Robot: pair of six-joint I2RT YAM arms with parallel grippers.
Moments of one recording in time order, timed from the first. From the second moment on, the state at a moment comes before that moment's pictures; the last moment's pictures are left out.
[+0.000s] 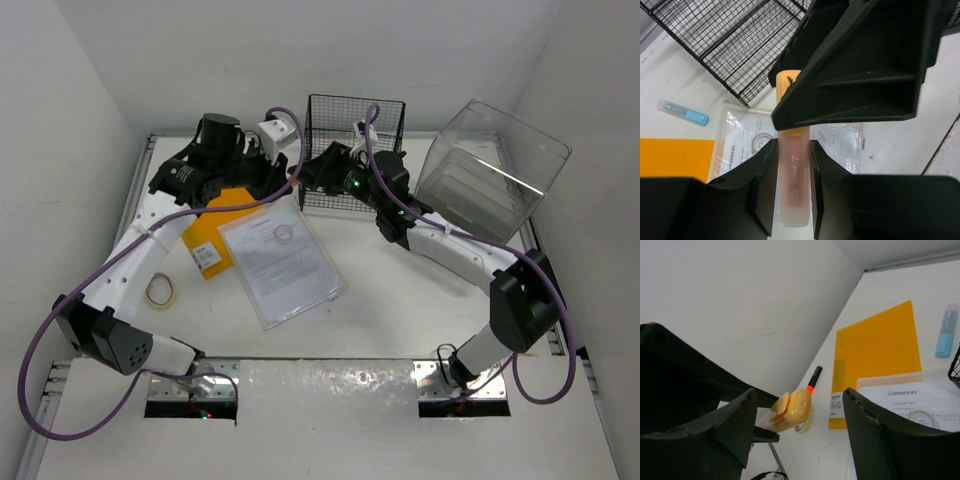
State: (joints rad) left arm -0.40 1.39 1.55 -0.76 0.46 0.25; right arm 0.61 1.56 1.11 0.46 -0.25 0.83
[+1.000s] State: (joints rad) left arm -0.40 1.29 1.46 -0.79 0.37 0.30; right arm 0.62 1.25 1.13 -0.13 0.25 0.23
